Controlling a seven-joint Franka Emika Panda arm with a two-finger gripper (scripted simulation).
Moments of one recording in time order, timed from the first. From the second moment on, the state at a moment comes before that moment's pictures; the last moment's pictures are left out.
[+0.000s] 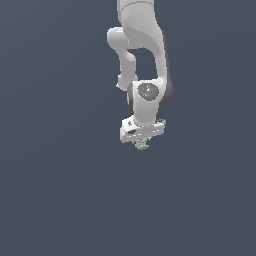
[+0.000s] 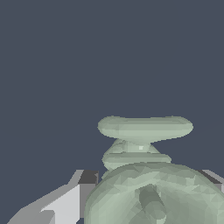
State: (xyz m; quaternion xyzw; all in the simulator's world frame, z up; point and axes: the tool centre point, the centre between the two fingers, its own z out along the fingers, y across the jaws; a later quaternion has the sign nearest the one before) arm -0.042 0.063 0.076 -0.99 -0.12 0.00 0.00
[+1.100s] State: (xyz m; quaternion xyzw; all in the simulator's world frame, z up) arm 0.045 0.095 0.223 -0.99 -0.12 0.00 0.00
